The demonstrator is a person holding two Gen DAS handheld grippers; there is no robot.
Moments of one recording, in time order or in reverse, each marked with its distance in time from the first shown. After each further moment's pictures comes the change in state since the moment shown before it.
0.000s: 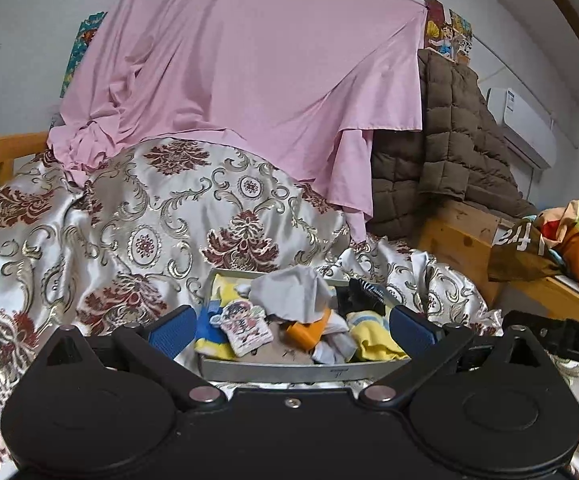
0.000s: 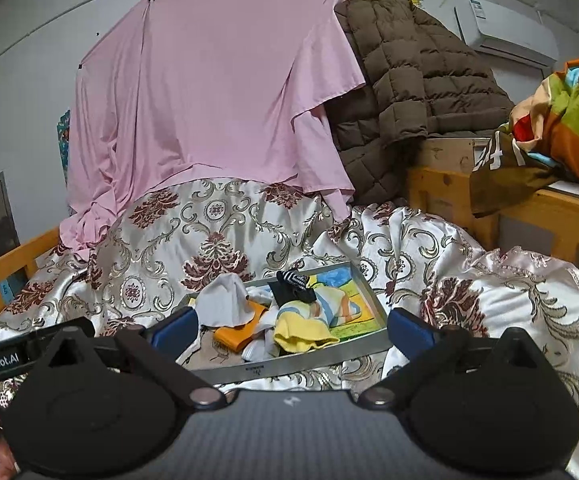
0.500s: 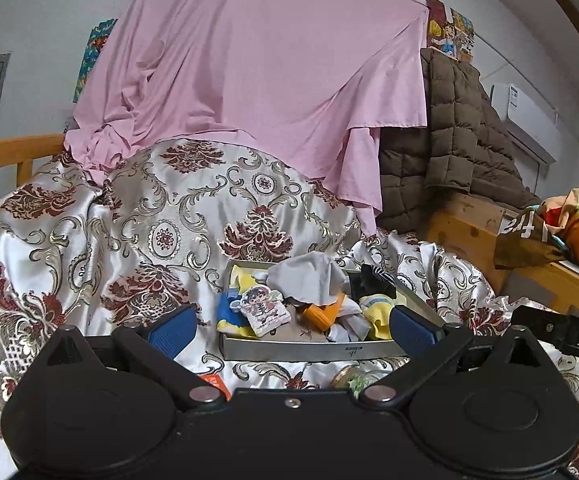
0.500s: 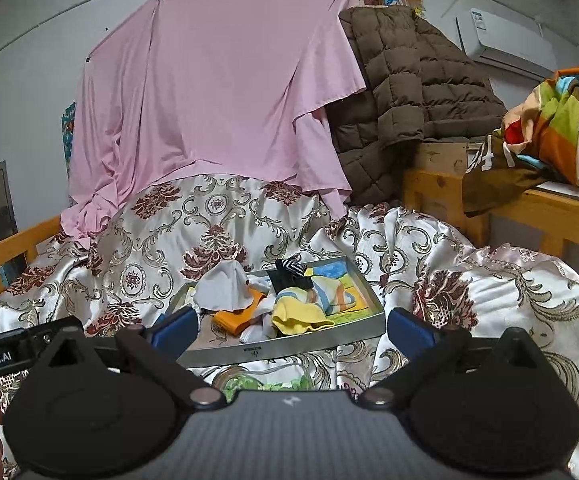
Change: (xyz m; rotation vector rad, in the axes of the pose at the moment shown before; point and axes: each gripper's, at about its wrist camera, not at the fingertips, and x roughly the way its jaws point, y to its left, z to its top) left arm -0.028 0.005 -0.022 0.019 -0.013 0.035; right arm -0.023 0.007 -0.024 -0.034 -0.021 -0.020
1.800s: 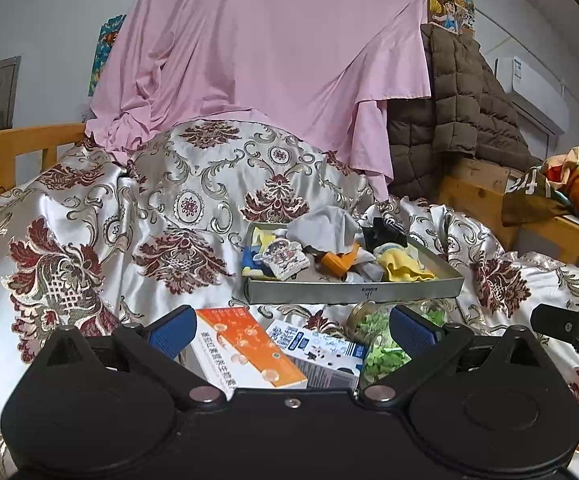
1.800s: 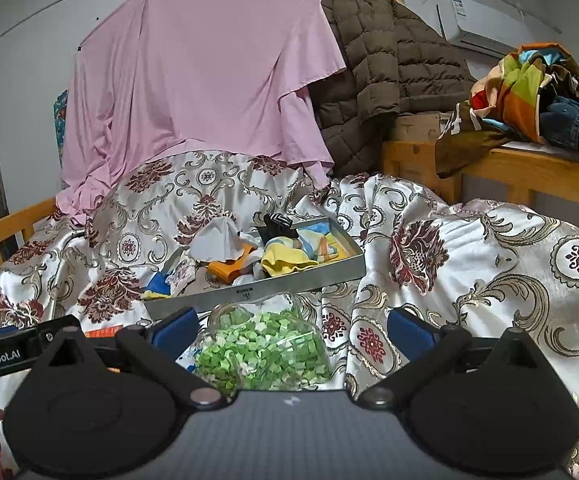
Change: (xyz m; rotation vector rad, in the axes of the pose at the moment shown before) left arm -0.044 0.000 -0.050 0.043 0.051 0.058; right arm -0.048 0.001 -0.057 0.020 0.040 -0.045
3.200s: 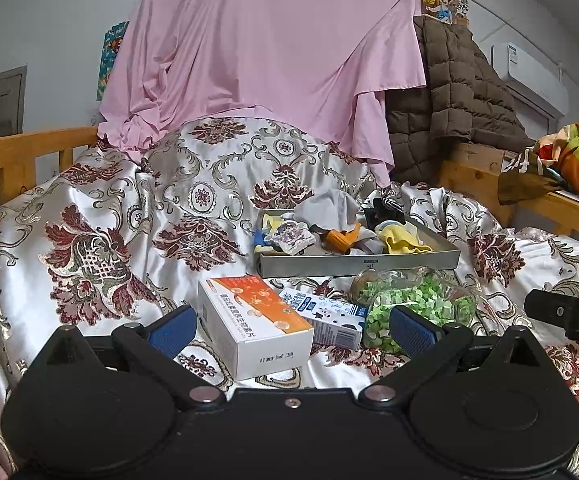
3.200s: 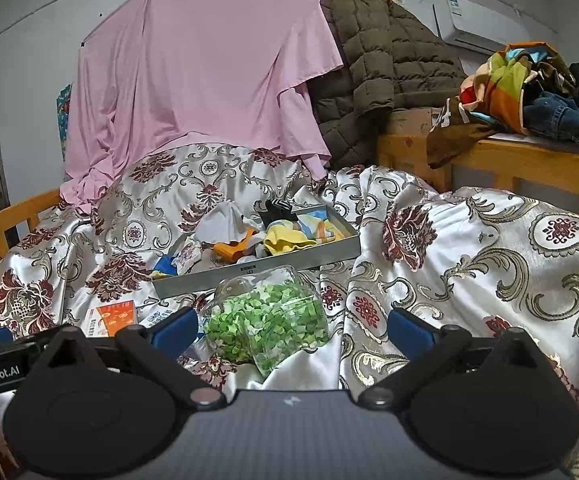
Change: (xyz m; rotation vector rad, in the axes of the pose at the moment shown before) left arm -0.044 0.000 -0.025 0.042 0.014 0.025; right arm -0.034 0.002 -0.023 0.001 0.014 -0.008
